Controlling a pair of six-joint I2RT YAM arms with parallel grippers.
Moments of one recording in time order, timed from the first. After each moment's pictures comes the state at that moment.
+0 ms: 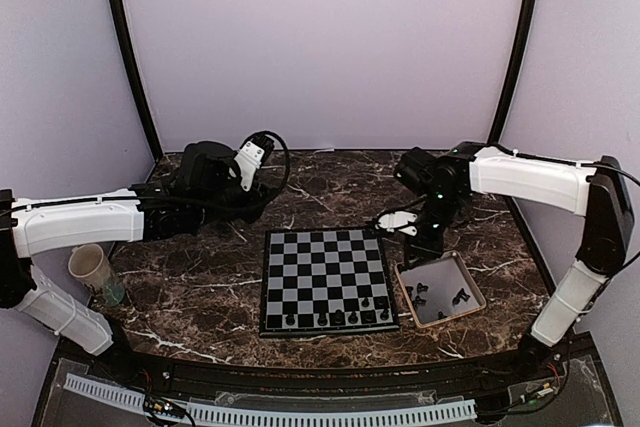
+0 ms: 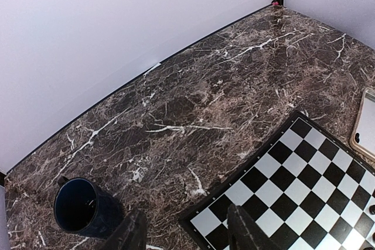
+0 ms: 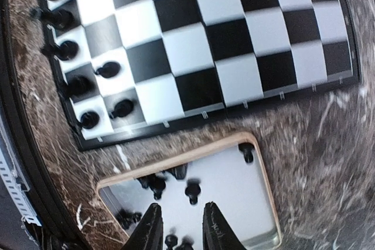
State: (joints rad) left arm -0.82 1.37 0.96 -0.05 -0.32 0.07; right arm 0.73 1.67 1.32 -1.09 -0.18 -0.64
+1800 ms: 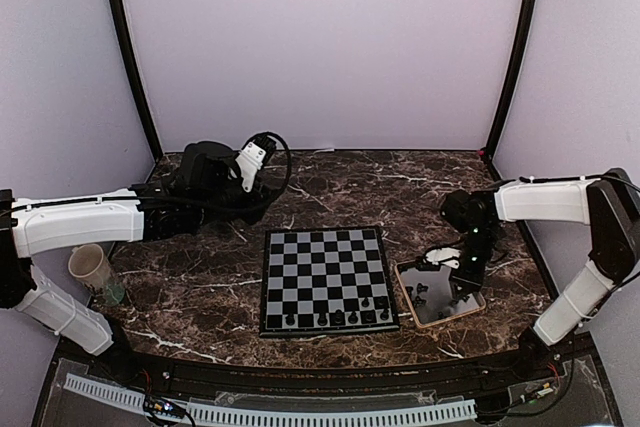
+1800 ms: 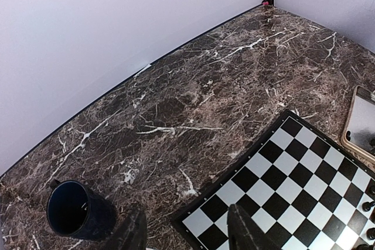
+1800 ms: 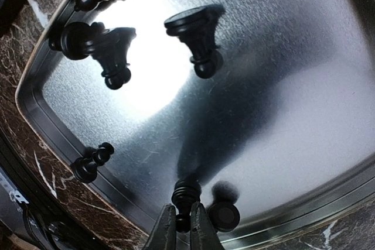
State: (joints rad) left arm -0.82 1.37 0.96 -0.05 -0.28 0.07; right arm 0.47 1.56 0.89 -1.03 -0.14 -0.66
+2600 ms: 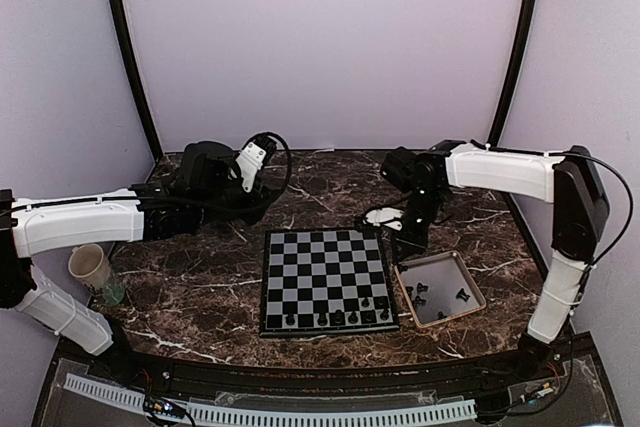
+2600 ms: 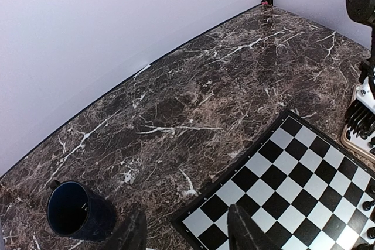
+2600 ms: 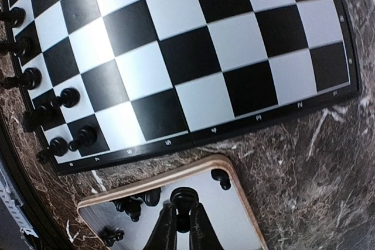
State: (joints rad) left arm -0.82 1.37 0.96 -0.05 -0.28 0.08; right arm 0.67 1.79 1.38 -1.07 -0.20 -0.63
